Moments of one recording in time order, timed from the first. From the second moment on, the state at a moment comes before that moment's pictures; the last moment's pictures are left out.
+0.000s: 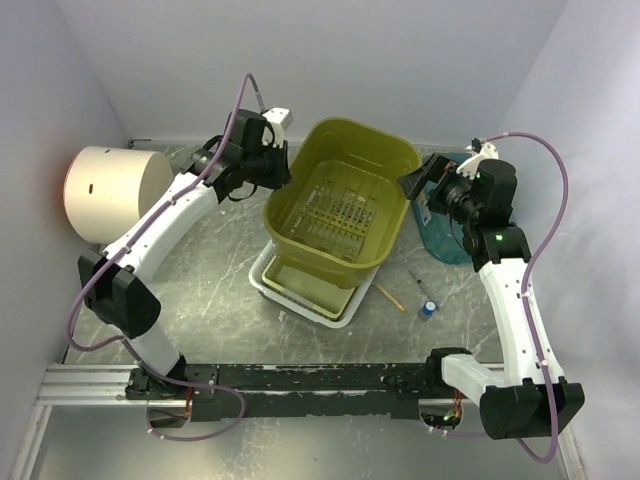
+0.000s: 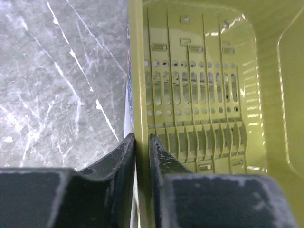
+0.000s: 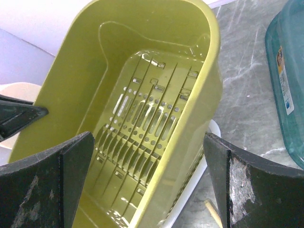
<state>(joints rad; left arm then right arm) -0.54 1.69 1.71 -0.63 0.10 -0.20 0.04 1.06 1.14 -0.41 -0.27 0.47</state>
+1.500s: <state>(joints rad) -0.56 1.69 1.49 0.22 -1.17 0.97 0.04 1.06 1.13 -0.39 -0.30 0.48</state>
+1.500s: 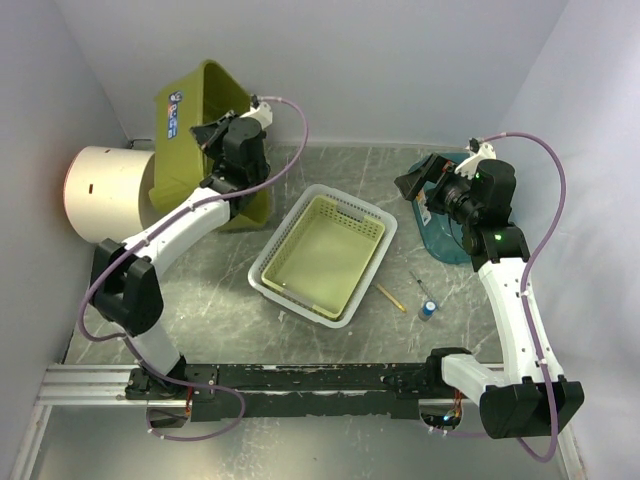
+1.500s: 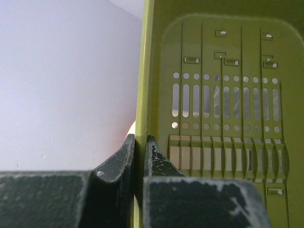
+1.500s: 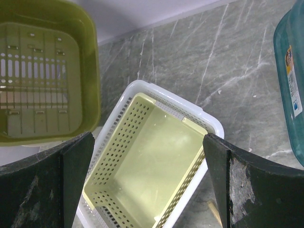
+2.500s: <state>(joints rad) -0.42 1.63 2.02 -0.80 -0.28 -0.17 0.05 1.06 1.14 -0.39 -0.35 0.46</state>
